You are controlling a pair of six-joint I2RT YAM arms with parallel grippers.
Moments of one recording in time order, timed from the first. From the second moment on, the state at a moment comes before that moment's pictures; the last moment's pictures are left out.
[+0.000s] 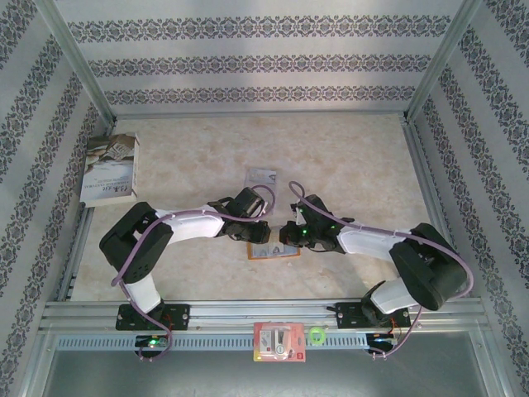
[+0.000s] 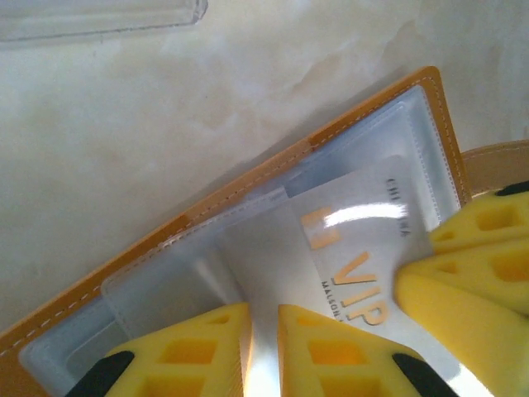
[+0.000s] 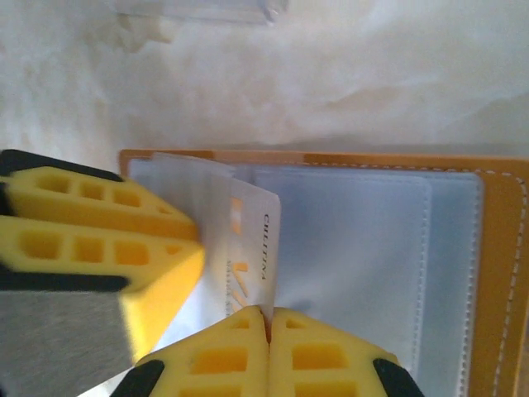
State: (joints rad) left arm -0.74 1.75 0.93 -0.26 0.28 -0.52; right arm 0.63 1.43 0.56 -0.04 -0.36 0.78
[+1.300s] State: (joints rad) left arm -0.47 1.09 0.73 -0.42 0.30 -0.56; right arm 0.54 1.91 1.73 -0.76 -0.28 -0.40
